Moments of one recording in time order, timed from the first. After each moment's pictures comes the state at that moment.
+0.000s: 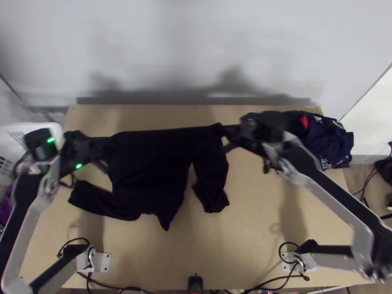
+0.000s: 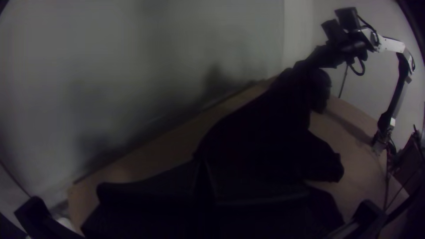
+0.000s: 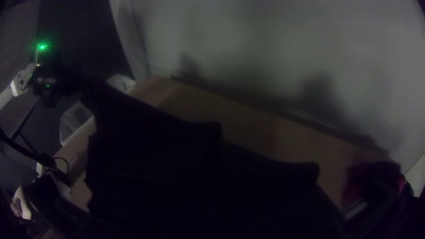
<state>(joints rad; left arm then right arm) 0.06 1.06 0.98 -0.38 0.52 0.44 0.58 1.44 1.23 -0.19 -0.13 0.10</state>
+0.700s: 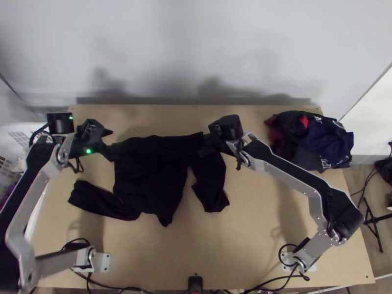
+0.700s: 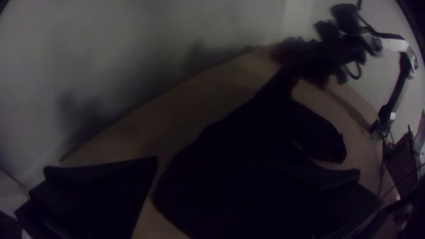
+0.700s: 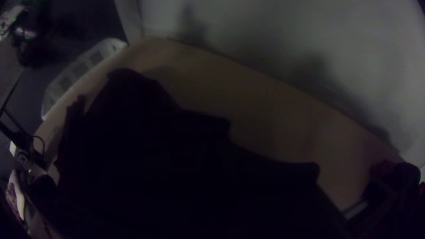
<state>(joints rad) 0.02 1.33 1.17 -0.59 0.47 0.53 0.66 1.76 1.32 -0.15 -0.07 0.05</state>
